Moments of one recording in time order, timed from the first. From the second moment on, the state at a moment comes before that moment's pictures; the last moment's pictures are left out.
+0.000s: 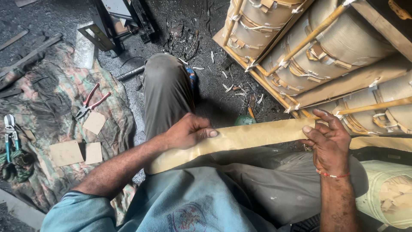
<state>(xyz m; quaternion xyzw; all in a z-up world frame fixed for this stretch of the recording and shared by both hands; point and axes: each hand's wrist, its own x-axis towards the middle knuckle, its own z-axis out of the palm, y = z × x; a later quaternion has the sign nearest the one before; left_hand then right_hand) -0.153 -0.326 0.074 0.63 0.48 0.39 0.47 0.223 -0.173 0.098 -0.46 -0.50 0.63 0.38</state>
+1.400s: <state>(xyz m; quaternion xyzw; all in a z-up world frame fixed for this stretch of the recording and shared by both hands) -0.067 -0.088 -0.036 0.77 0.46 -0.25 0.36 0.160 -0.166 0.145 -0.42 -0.88 0.19 0.08</state>
